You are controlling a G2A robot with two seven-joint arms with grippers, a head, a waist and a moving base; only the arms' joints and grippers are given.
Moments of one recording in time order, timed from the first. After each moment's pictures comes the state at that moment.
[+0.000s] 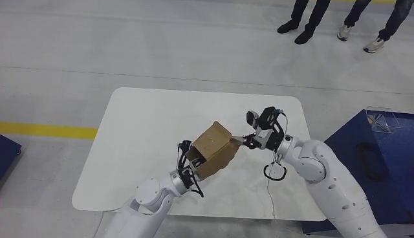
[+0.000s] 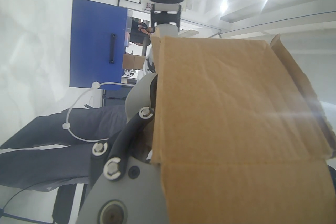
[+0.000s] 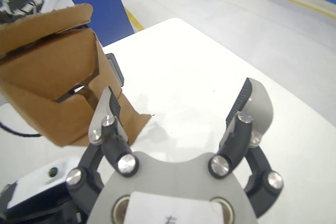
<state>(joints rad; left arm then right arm) 1.18 -1.35 -1.01 -1.42 -0.62 -0.14 -0.68 -1.03 -1.00 1.21 -1.46 -0.67 -0.68 0.33</state>
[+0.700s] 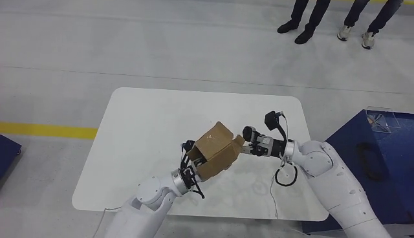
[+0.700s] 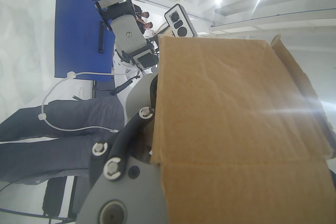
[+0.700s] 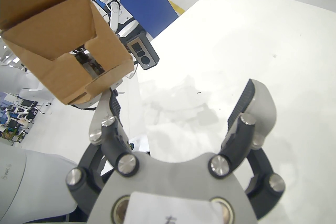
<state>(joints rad) 1.16 -1.36 -0.99 -1.40 -0.63 -0.13 -0.72 -0.96 -1.01 1.13 -1.25 -0.22 -0.86 0.65</state>
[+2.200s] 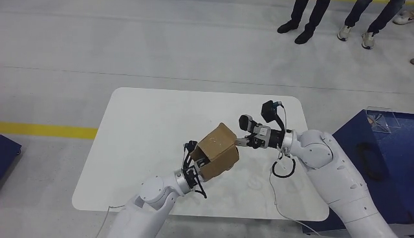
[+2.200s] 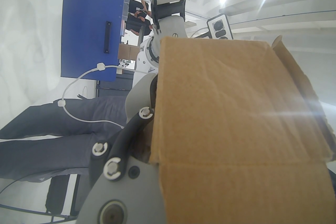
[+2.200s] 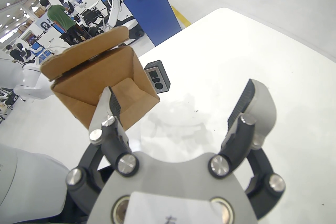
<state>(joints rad) 1.14 -1.38 -0.98 -1.36 -0.62 -0.14 -0.72 -0.91 -1.01 1.12 -1.34 -0.30 -0.83 0.61</state>
